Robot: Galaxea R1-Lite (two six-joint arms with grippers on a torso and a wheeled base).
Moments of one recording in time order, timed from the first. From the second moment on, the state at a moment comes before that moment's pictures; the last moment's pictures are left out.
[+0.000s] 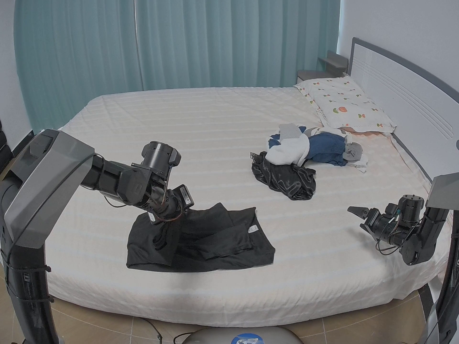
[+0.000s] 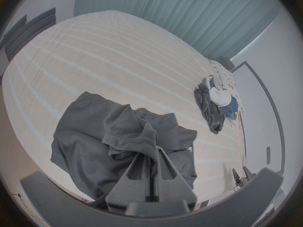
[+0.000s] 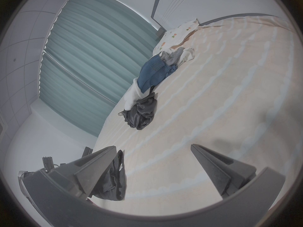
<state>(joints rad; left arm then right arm) -0.35 2.23 -1.43 0.08 0.01 -0.75 -0.12 2.32 -0.56 -1.37 0.44 0.70</state>
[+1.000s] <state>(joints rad) -0.45 2.50 -1.79 0.18 0.00 -0.98 -0.11 2.34 -0.56 -1.37 0.44 0.69</state>
